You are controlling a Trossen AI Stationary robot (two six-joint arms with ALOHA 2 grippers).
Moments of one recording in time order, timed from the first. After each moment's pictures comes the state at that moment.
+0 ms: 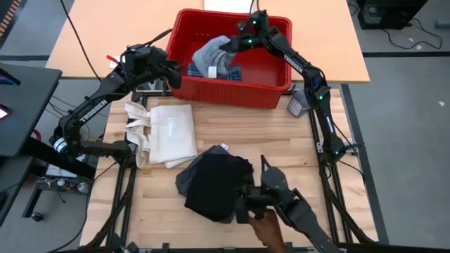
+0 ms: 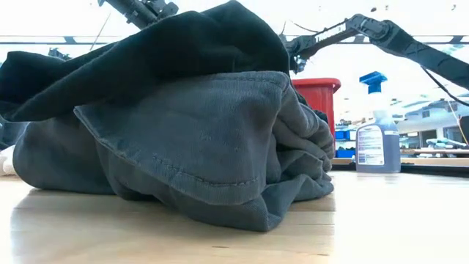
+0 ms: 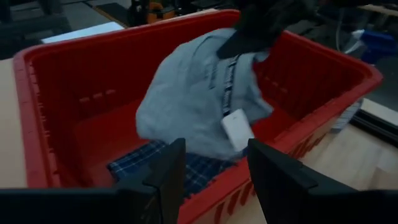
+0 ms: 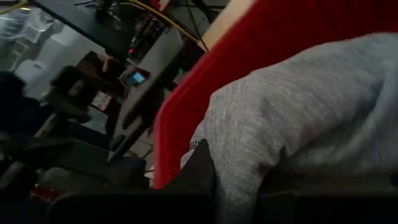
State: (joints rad) left arm 0.84 1.18 1.27 -0.44 0.03 -0.04; right arm -0.91 2.30 2.36 -0.41 -0.84 0.58
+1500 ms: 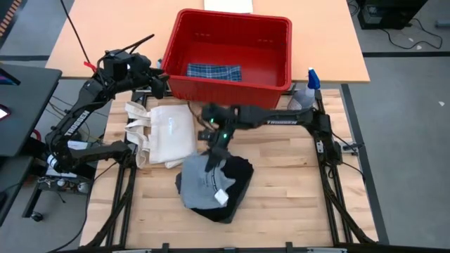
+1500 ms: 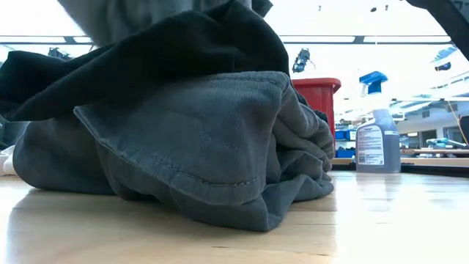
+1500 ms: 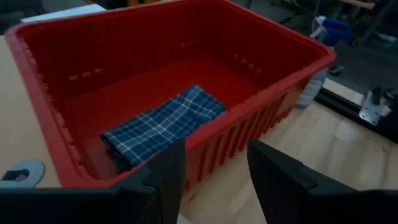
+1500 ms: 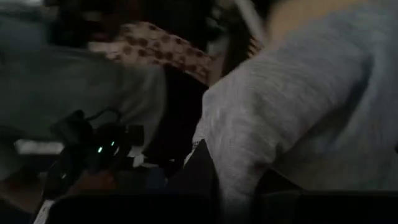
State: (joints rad) left arm 0.90 0.99 1.27 -0.68 0.19 -0.02; right arm -0.09 2.08 1.96 -0.57 -1.07 0.53
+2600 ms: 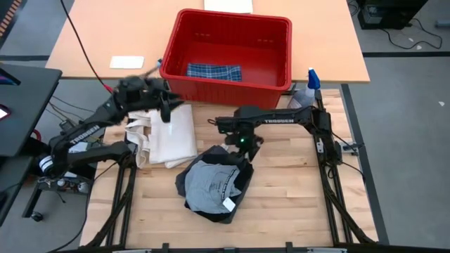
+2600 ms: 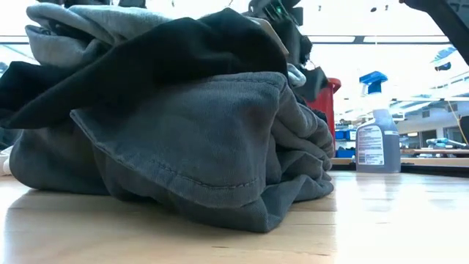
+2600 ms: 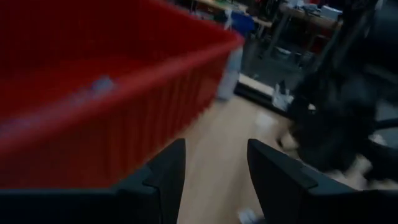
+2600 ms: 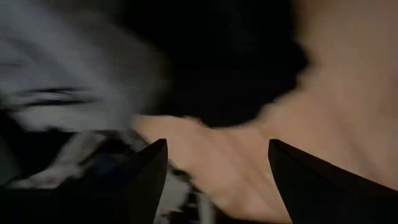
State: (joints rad) left arm 0.72 0.84 0.79 -0.23 0.36 -0.16; right arm -0.14 2.07 1.83 -1.44 -0.65 0.49
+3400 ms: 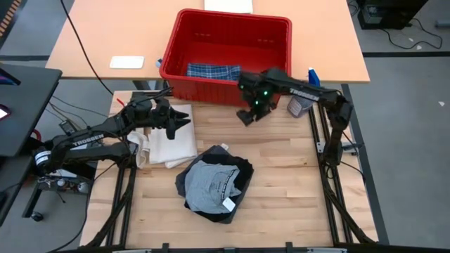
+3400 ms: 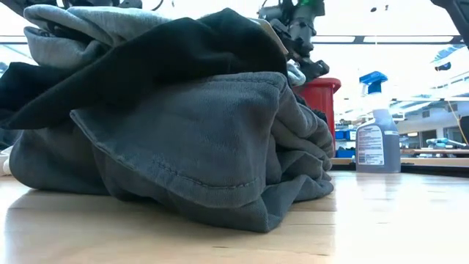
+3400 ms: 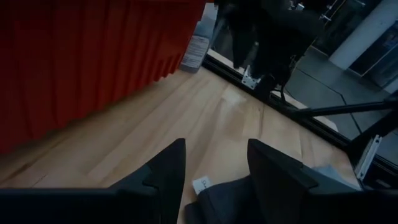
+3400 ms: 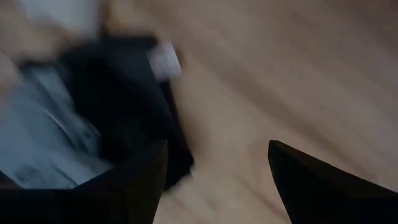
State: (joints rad) left arm 0.51 0.79 0.56 -0.05 0.26 -0.35; right arm -0.45 1.86 1.83 -1.38 -0.36 0.54
